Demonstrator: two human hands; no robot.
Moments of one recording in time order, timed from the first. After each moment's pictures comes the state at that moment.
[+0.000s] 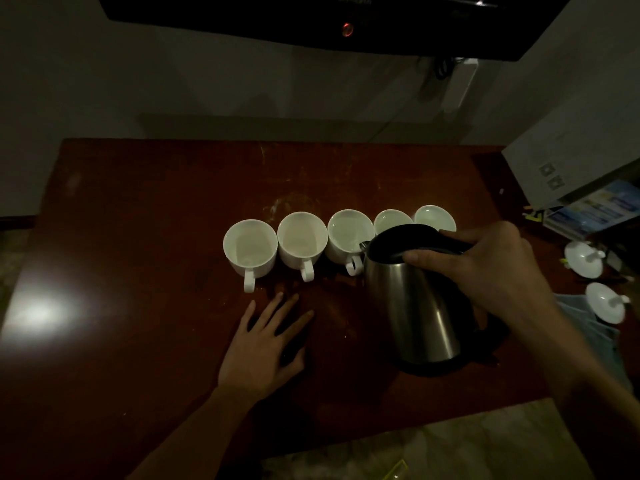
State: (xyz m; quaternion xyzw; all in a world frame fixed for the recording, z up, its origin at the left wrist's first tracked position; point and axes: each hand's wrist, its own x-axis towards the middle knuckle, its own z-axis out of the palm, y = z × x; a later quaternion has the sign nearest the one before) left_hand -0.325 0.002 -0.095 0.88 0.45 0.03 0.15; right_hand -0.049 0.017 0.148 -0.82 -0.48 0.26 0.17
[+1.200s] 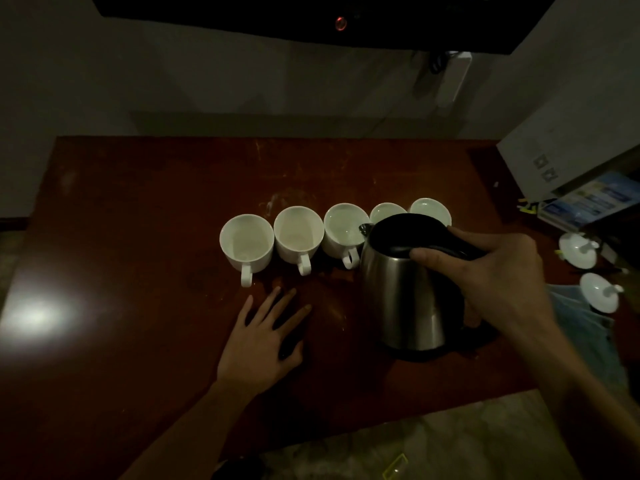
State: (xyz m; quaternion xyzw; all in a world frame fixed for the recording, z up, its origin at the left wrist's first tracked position) left_hand -0.326 0.002 -0.102 0.88 0.45 0.03 0.13; right_hand -0.039 -0.009 0.131 -0.80 -0.47 0.24 0.29
